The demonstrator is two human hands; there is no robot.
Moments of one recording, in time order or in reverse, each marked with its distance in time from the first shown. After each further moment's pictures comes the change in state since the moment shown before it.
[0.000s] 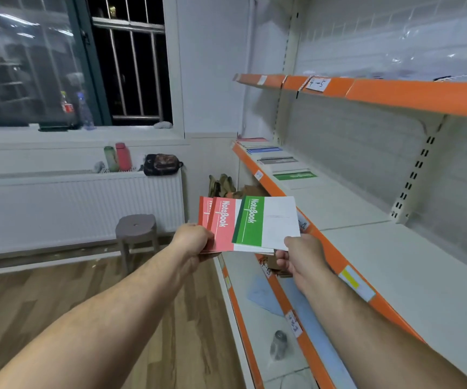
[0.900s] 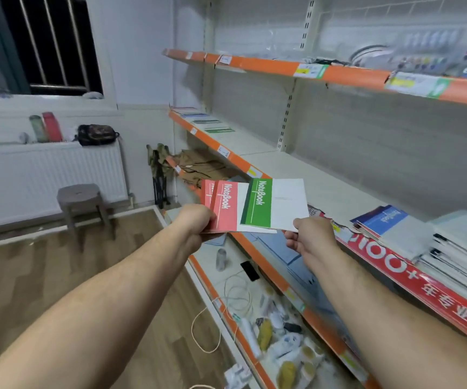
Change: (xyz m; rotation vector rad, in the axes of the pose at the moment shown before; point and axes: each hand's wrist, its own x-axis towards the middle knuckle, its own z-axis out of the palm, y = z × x) left_hand -0.365 -0.116 -0.053 0.044 -0.327 -0.048; right_hand -0.391 0.058 -0.177 0.050 0.364 -0.028
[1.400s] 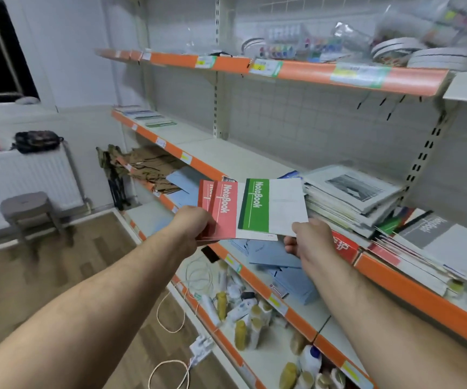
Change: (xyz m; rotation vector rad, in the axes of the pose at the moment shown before) left_hand -0.154 -0.076 0.152 0.224 -0.135 0.001; right_hand -0.087 0.012 -0.243 0.013 0.158 -0.035
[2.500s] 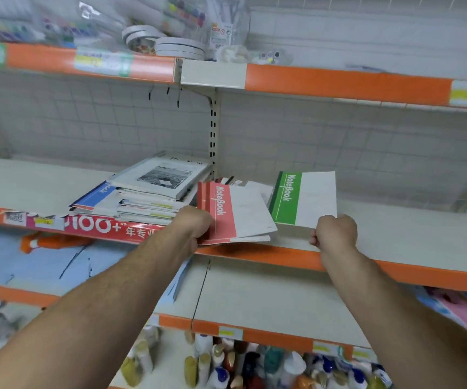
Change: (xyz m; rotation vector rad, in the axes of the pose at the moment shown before) left_hand -0.080 -0.003 0.291 0.375 -0.614 0.081; right_hand -0.055 -0.030 -0.313 0.051 1.008 -0.018
